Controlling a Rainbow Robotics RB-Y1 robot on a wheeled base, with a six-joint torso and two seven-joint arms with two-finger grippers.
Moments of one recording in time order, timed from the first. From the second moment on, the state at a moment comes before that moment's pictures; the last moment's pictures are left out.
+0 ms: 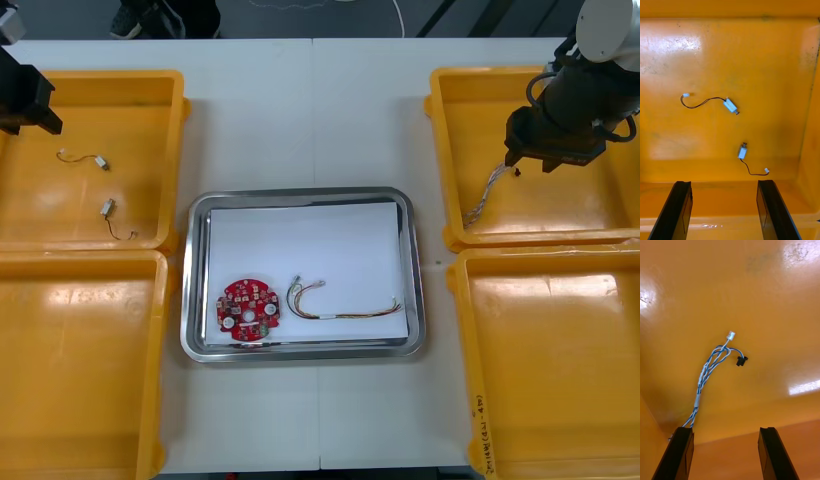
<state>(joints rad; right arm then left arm) -0.97 -0.62 0.15 -1.15 -0.64 1.69 1.18 -0.91 0.85 -0.02 -1.30 0.77 1.77 -1.45</state>
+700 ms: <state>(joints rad) -0.93 -0.57 0.15 -1.14 -0.66 1.60 1.06 -0.91 0.82 -0.02 -1.24 0.70 1.73 -1.45</state>
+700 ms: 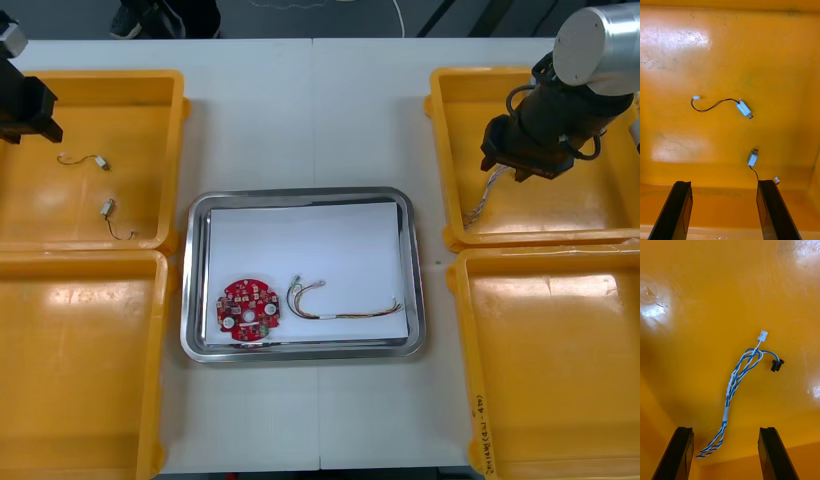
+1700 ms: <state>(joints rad) -0.86 -0.54 0.15 -1.14 -0.70 1.52 0.94 -0.91 0.65 -0.02 -1.17 0.49 1.61 -1.00</state>
